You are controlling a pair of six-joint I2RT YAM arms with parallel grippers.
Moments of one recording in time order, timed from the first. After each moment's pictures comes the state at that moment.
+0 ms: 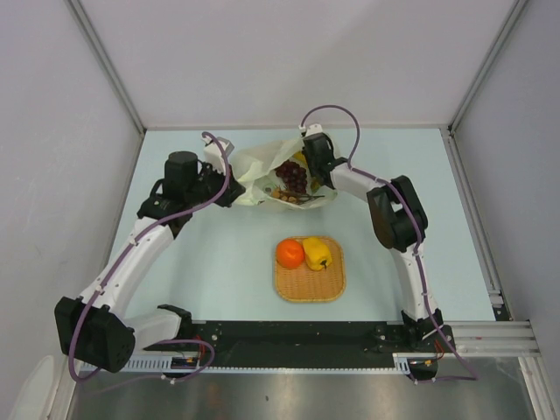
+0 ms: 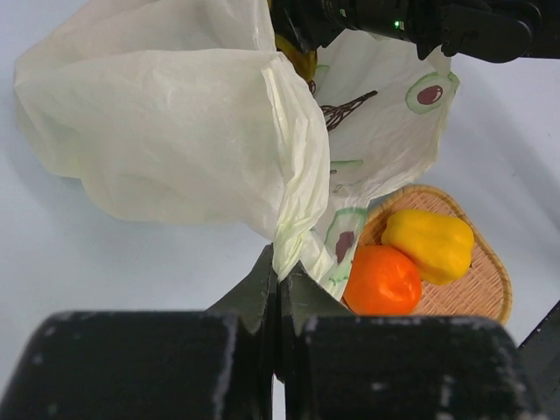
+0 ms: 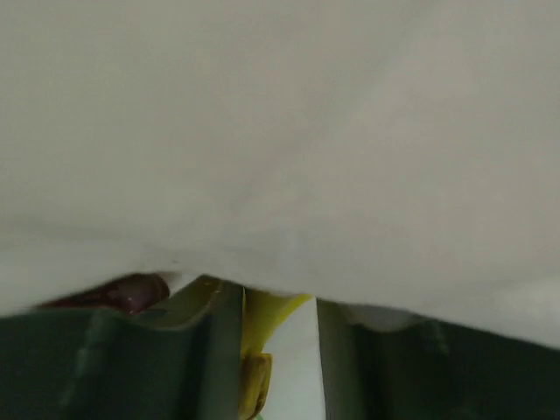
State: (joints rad) left arm -0.30 1.16 1.02 -0.34 0.40 -0.06; right arm 0.51 2.26 1.70 -0.10 0.36 0.01
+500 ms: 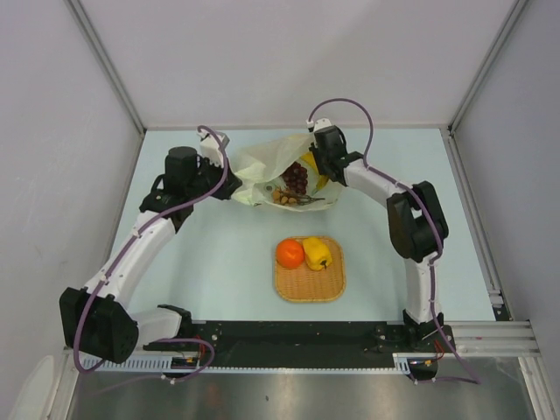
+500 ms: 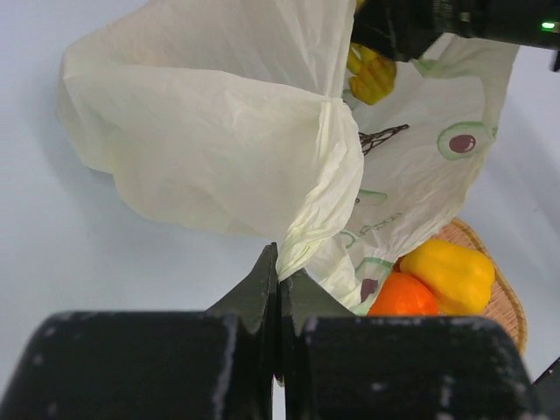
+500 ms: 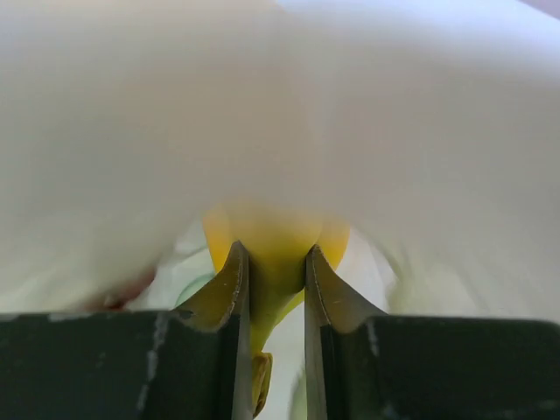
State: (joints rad) left arm -0.28 1.20 1.03 -0.30 0.34 -0.09; right arm 0.49 2.11 1.63 -0.20 0.27 -0.02
